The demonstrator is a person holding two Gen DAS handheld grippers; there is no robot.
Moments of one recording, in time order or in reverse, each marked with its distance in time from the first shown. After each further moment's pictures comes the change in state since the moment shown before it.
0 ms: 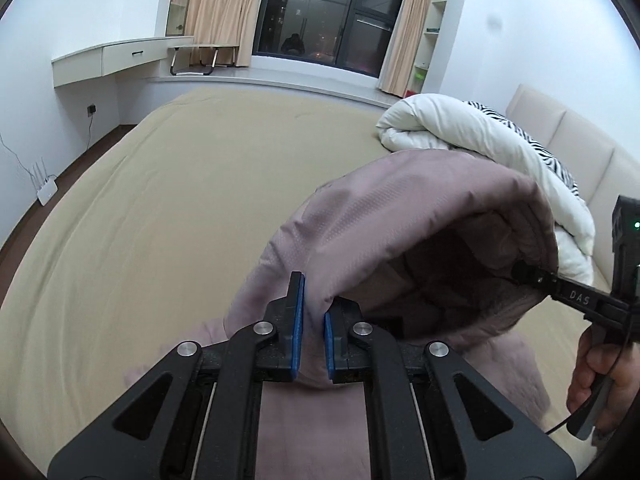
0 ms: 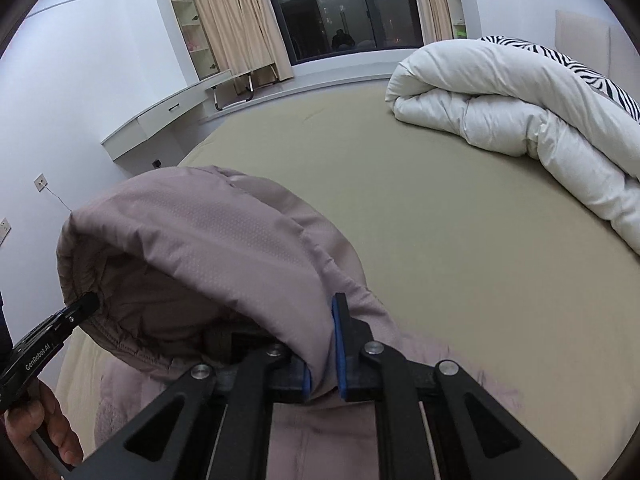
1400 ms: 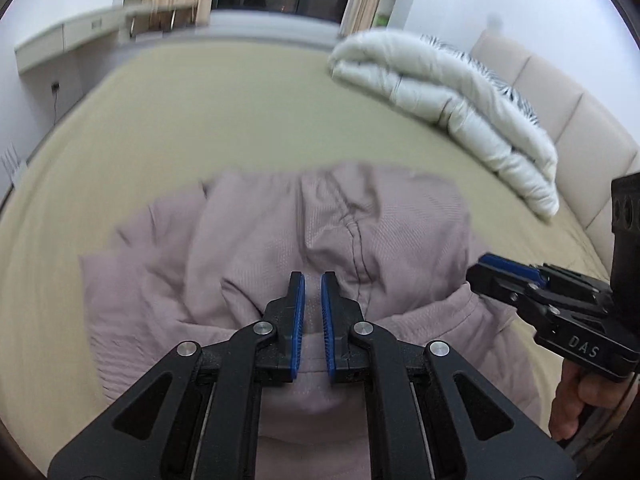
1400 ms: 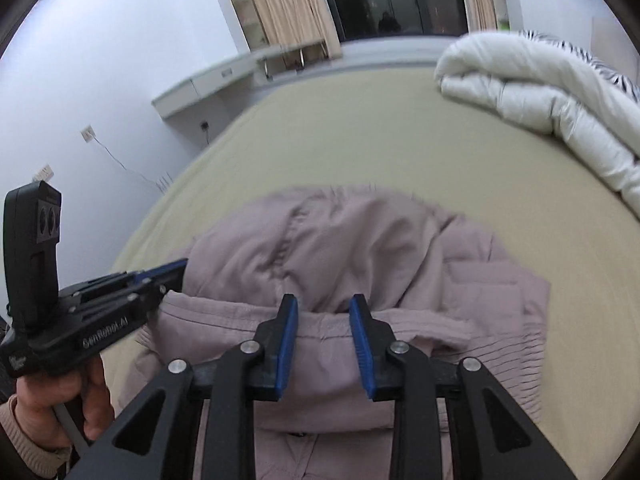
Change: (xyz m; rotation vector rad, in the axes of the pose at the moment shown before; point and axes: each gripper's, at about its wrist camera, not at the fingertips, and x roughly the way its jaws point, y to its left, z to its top) left arm -0.091 -0.072 -0.123 0.075 0.234 -0.091; right arm -0.052 0.053 -0.099 -0.095 0.103 0.116
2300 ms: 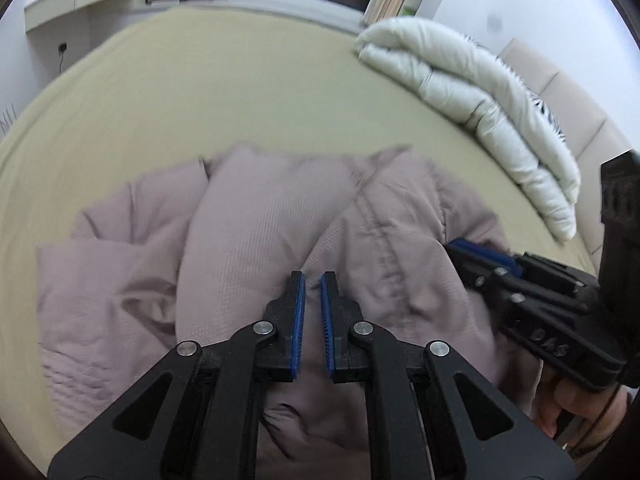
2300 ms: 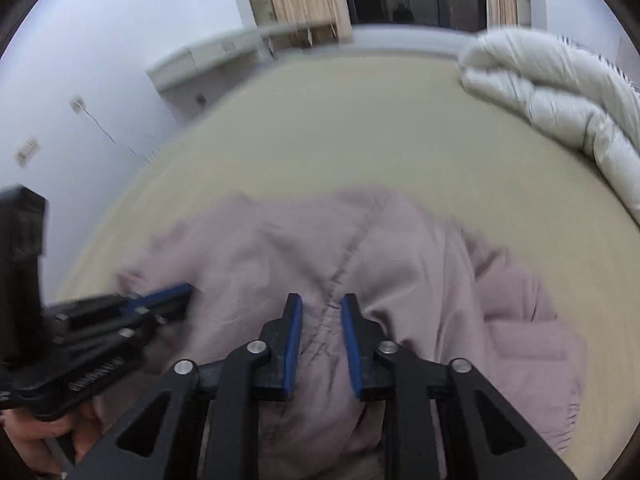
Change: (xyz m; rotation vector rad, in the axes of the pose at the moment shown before) left arm 0.073 0.053 0.038 -0.111 0.047 -0.024; right arm 0.090 0.009 0.037 -0.070 0.079 -0.037
